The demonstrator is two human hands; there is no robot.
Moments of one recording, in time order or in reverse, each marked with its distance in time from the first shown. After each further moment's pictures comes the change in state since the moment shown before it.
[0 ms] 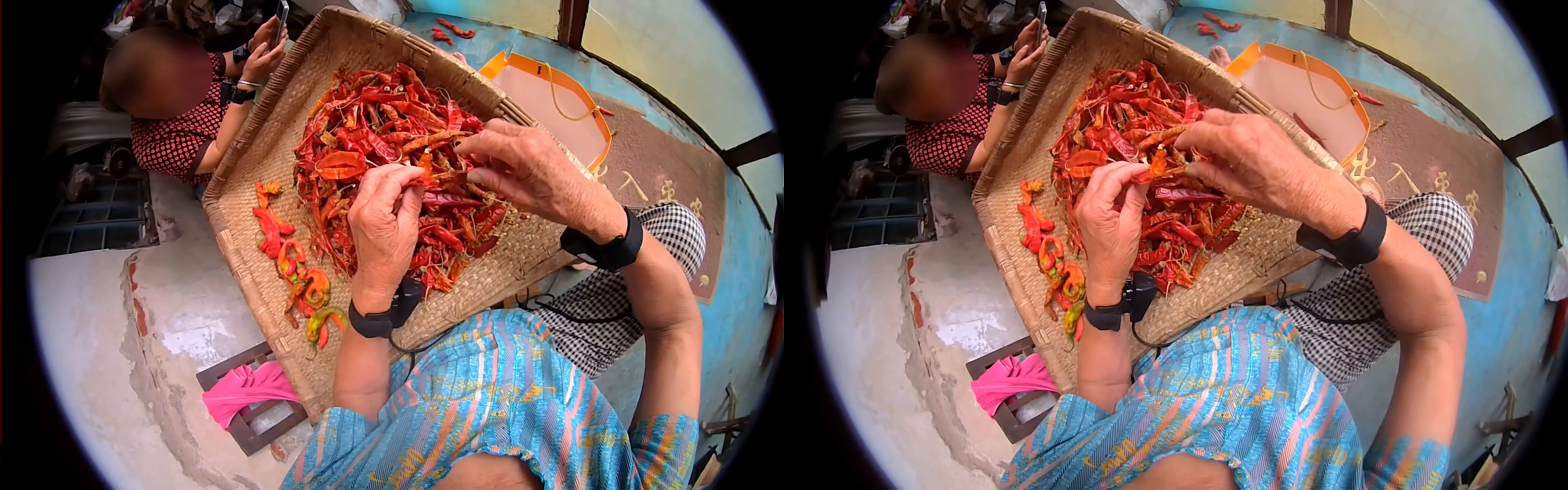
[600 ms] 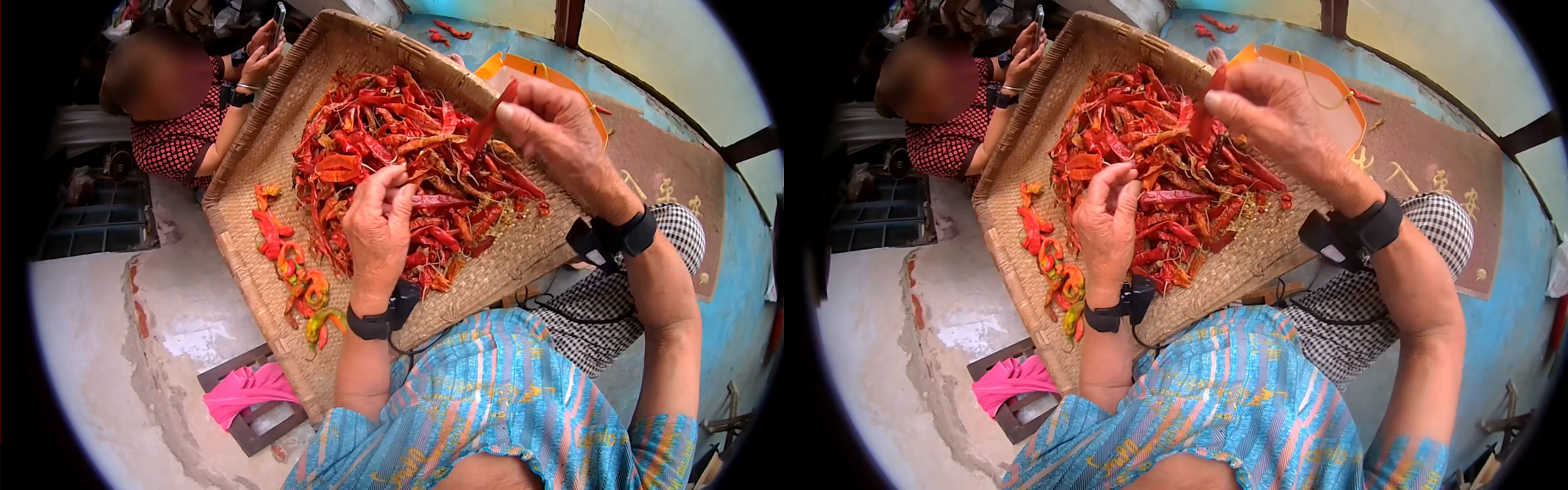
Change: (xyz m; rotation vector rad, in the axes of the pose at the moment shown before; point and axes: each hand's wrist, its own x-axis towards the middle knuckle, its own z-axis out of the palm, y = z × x) left_hand -0.010 -0.008 0.002 -0.078 0.022 -0.136; right_hand 0.000 0.013 -0.017 0.570 0.311 0.243
